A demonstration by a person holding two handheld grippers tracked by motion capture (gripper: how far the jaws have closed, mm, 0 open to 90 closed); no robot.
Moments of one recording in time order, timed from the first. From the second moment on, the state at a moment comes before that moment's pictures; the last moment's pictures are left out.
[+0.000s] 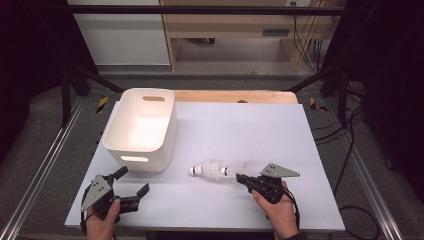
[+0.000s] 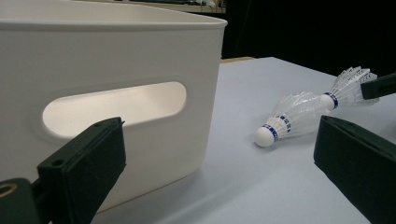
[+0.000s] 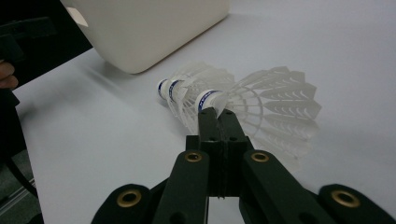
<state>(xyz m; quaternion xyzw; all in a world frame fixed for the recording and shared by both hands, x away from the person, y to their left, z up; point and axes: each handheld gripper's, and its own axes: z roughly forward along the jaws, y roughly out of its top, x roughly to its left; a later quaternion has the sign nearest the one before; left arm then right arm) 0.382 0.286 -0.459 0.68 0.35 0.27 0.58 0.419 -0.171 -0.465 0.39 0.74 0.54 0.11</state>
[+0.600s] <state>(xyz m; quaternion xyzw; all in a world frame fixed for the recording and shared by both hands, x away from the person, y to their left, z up) 0.382 0.286 -0.459 0.68 0.35 0.27 0.58 0.428 -0.160 -0.469 0.40 0.74 0.54 0.10</state>
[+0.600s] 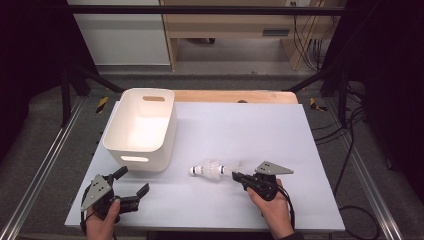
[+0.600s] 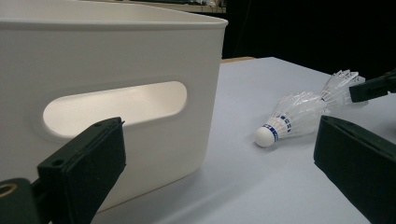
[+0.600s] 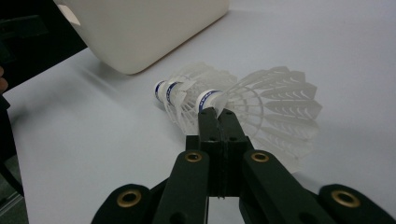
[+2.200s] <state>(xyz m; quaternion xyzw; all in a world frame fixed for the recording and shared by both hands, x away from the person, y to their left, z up) 0.382 0.284 -0.461 0.68 0.35 0.27 0.58 0.454 -0.131 -0.486 0.38 0.77 0.51 0.07</state>
